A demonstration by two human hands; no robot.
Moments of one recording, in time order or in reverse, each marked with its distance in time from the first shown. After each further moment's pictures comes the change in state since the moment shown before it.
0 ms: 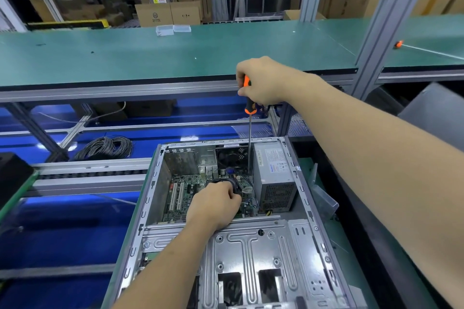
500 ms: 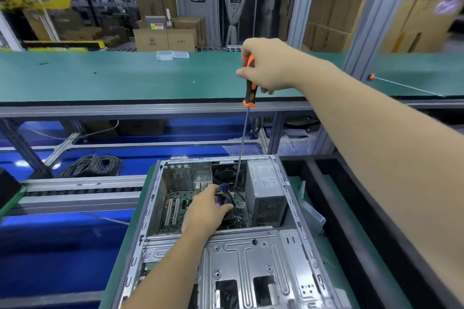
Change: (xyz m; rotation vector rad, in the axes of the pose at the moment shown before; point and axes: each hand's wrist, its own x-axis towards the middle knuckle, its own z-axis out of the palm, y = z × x) left_hand 0.006 -0.011 0.000 -0.328 0.098 -0.083; right_hand -0.032 -0.036 -0.079 0.061 0.171 0.023
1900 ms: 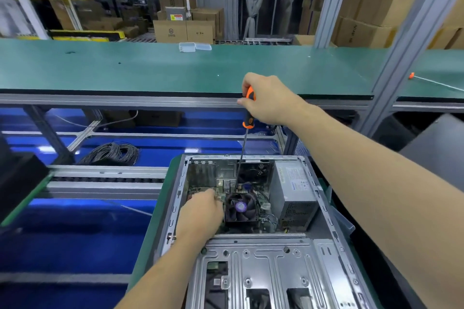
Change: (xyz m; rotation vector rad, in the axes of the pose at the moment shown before) left_hand -0.007 -0.037 -0.046 0.274 0.131 -0.018; right_hand 0.030 -0.016 0.098 0.095 0.016 -0.016
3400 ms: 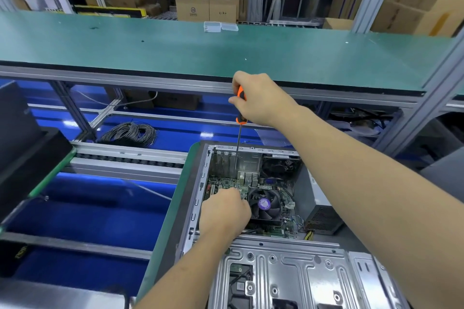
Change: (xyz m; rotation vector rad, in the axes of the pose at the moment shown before) left_hand 0.000 0.005 -0.003 0.109 -0.101 -0.067; right_hand 0.044 -0.037 0.072 -0.004 -0.033 -0.153
